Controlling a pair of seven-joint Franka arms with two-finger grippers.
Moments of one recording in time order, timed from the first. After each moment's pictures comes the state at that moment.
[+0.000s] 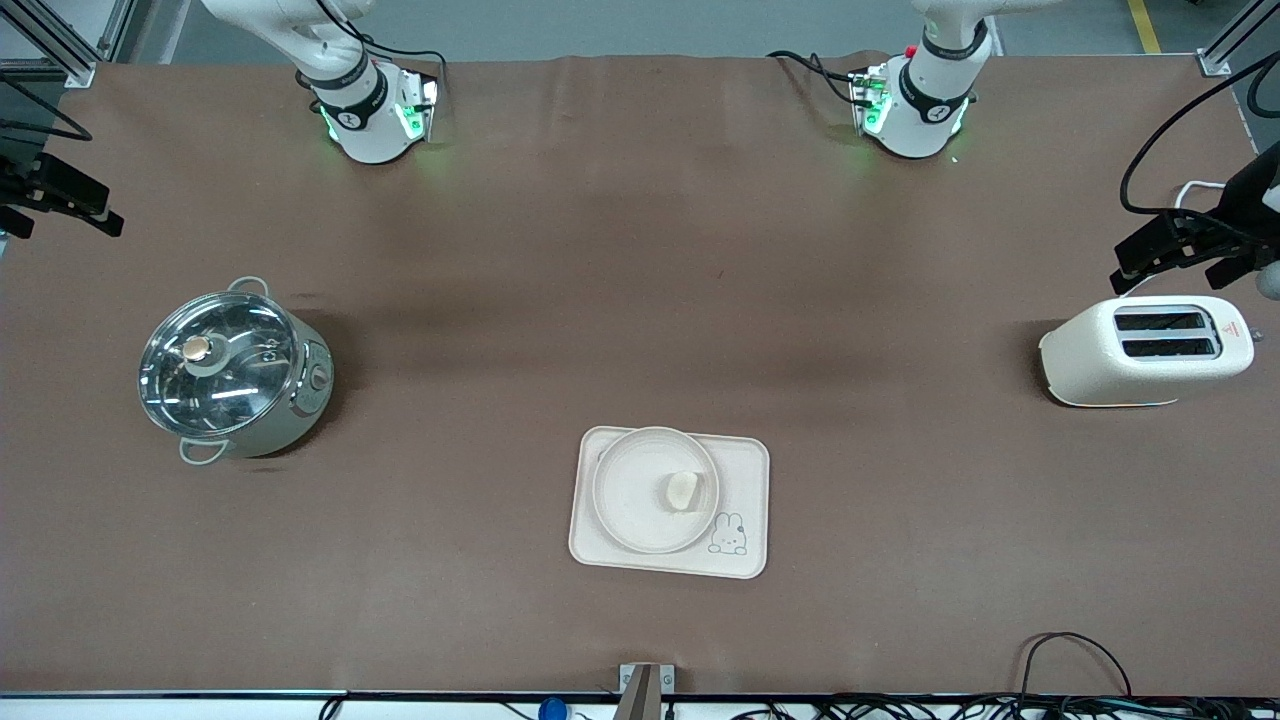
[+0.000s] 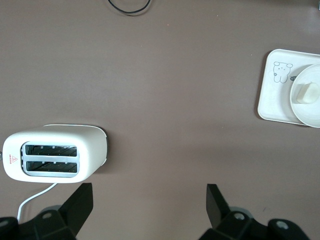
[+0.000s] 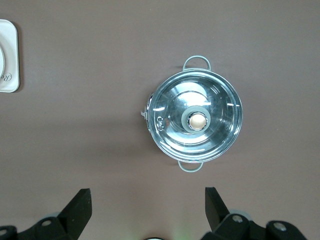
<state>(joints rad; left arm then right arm) 0.08 0.04 -0.14 -1.47 0.01 1.58 -0.10 0.05 -0.07 -0.13 -1.56 0.02 1.46 -0.08</state>
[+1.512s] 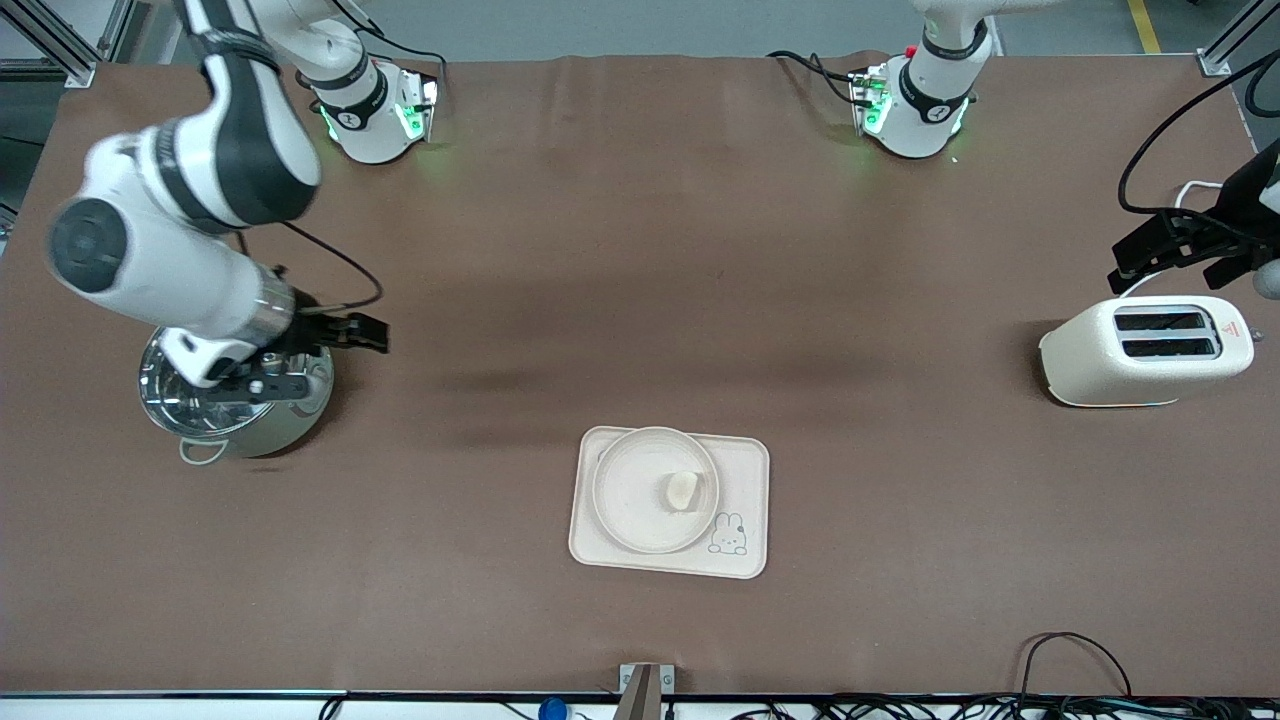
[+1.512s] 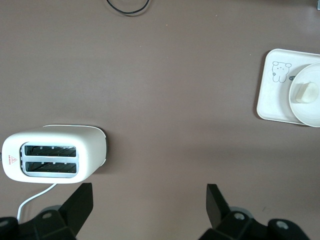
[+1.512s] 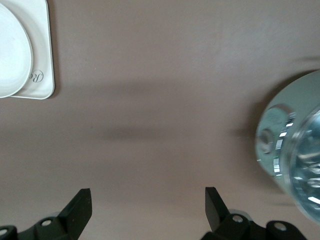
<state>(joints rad) 0.08 0.04 -0.14 -1.46 0.01 1.58 -0.10 0.35 0.21 -0.12 -1.75 0.19 1.84 0.19</state>
